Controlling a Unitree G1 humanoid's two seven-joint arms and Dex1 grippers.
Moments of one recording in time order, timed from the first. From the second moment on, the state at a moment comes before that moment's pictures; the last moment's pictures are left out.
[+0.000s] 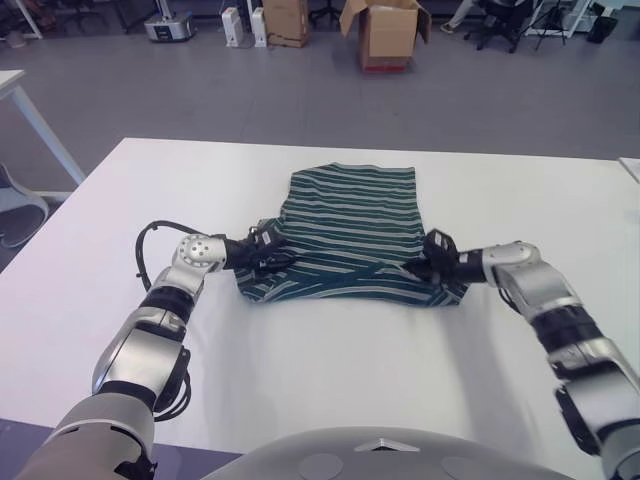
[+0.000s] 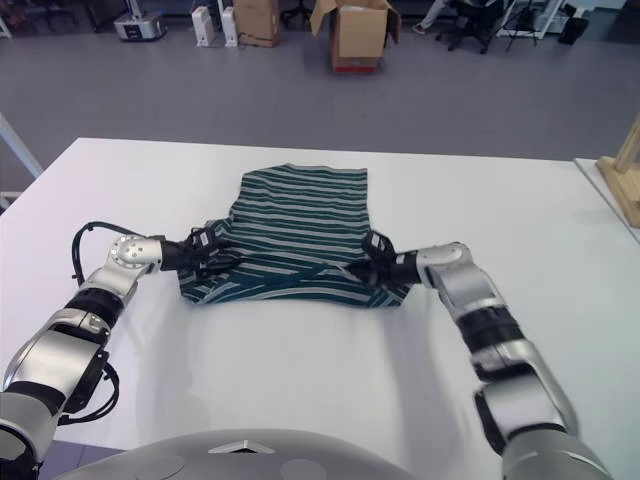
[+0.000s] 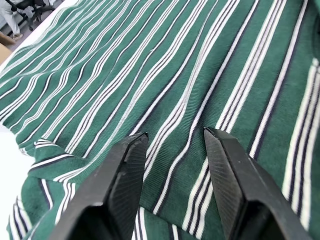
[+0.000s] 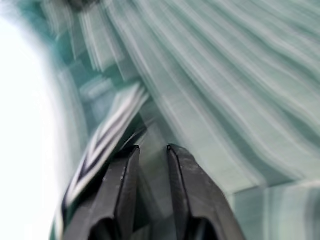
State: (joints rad) left arm -0.63 0.47 -0.29 1.02 0.01 -0.46 -1.02; right arm -0.34 -0.72 0.35 0.20 0.24 0.44 1.28
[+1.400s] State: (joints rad) left arm 0.03 0.63 0.21 0.18 -0.39 0.12 -0.92; right arm -0.02 -0.73 -0.12 -0.32 0.75 1.00 0.96
